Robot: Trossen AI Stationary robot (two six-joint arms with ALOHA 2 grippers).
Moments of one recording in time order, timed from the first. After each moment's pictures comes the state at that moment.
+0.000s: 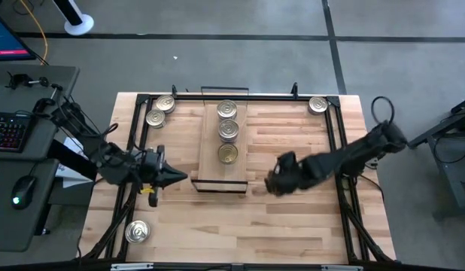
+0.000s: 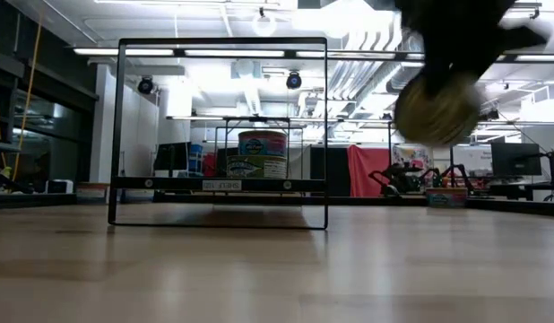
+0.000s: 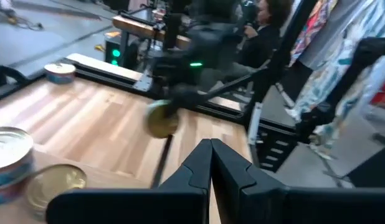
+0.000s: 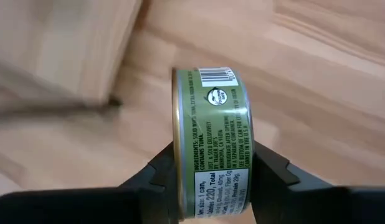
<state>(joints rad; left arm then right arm) -0.71 0.92 0.90 -0.23 -0.71 -0.47 0.38 1.53 1.25 -1.09 0.27 1.56</state>
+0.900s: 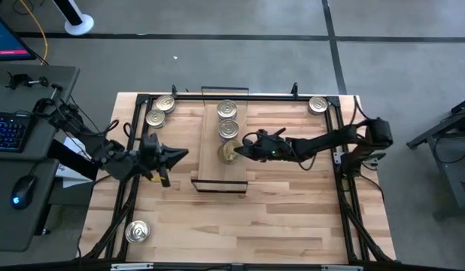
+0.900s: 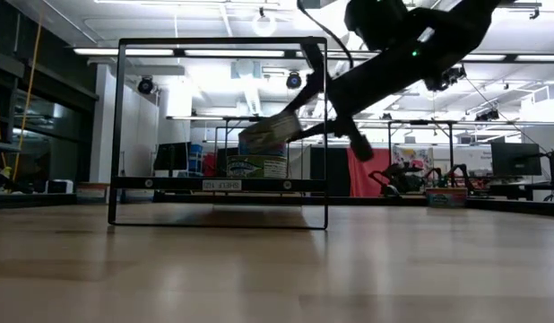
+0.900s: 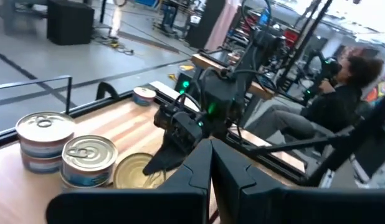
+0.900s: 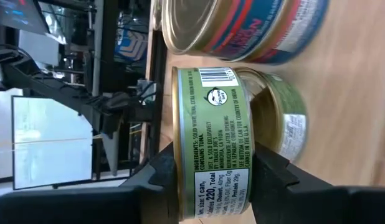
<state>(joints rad) -0.63 0.92 0.90 -0.22 -1.01 -0.59 -0.03 1.65 0.78 0.45 0.16 1.44</state>
